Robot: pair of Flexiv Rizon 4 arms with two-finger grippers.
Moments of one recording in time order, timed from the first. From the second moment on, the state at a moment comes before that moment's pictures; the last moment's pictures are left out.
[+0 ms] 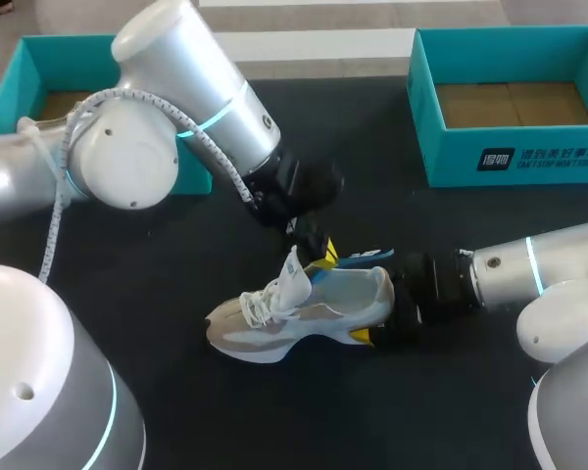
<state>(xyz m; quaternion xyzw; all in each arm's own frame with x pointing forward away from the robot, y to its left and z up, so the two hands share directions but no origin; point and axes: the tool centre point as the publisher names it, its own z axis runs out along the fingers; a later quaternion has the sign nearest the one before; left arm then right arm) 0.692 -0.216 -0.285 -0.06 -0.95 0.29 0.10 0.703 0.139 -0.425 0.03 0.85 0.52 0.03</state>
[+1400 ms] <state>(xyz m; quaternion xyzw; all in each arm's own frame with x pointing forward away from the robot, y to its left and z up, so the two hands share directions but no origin) 0.676 -0.235 -0.292 -0.05 -0.95 0.29 -0.06 0.703 0.139 -0.425 0.03 0.85 0.52 0.03</state>
